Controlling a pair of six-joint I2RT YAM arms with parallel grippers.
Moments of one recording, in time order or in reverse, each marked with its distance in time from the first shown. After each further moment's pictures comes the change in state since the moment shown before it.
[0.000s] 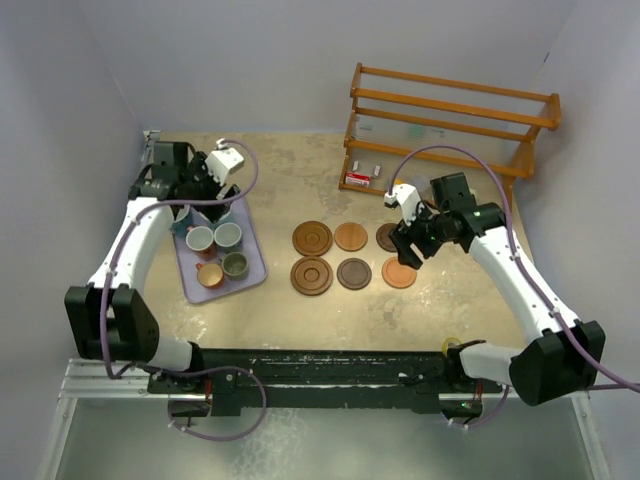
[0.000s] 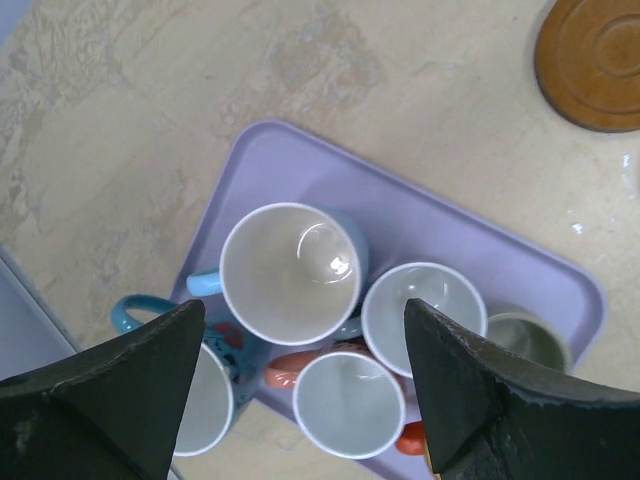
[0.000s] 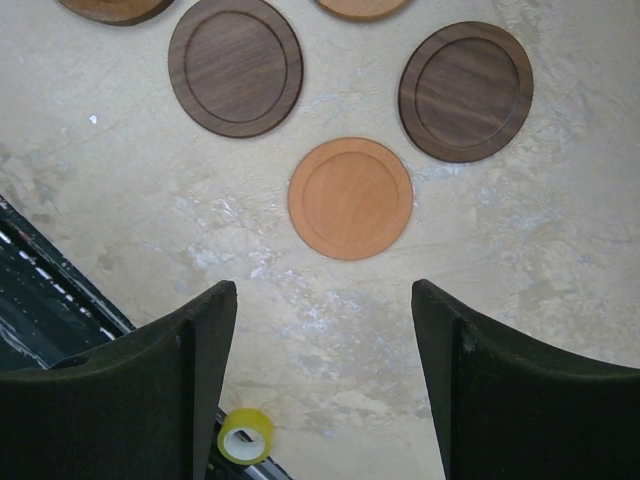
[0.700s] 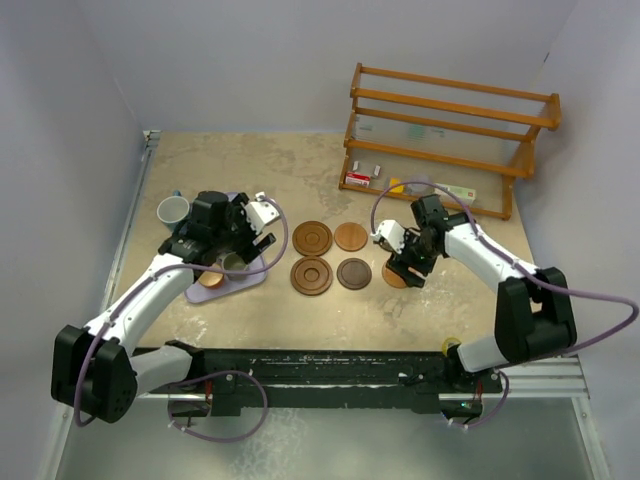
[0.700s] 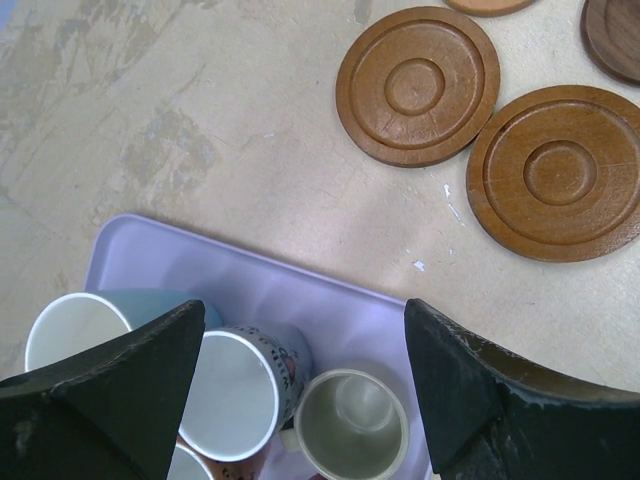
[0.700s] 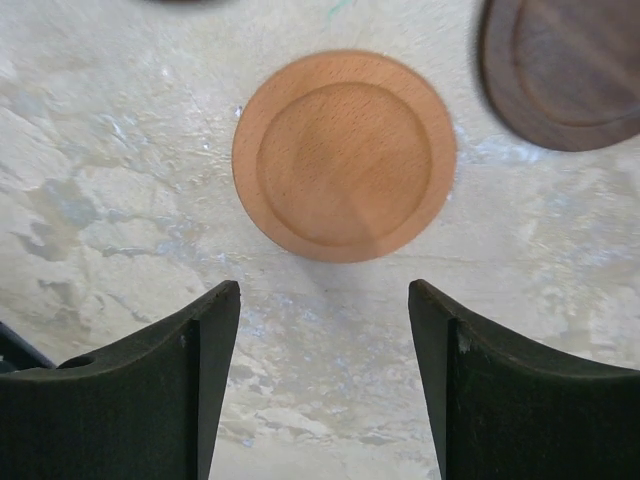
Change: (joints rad) left arm -0.278 -0.247 -0.430 0.321 -0.031 -0.074; right arm 0.000 0.224 -0.230 0.167 0.103 -0.297
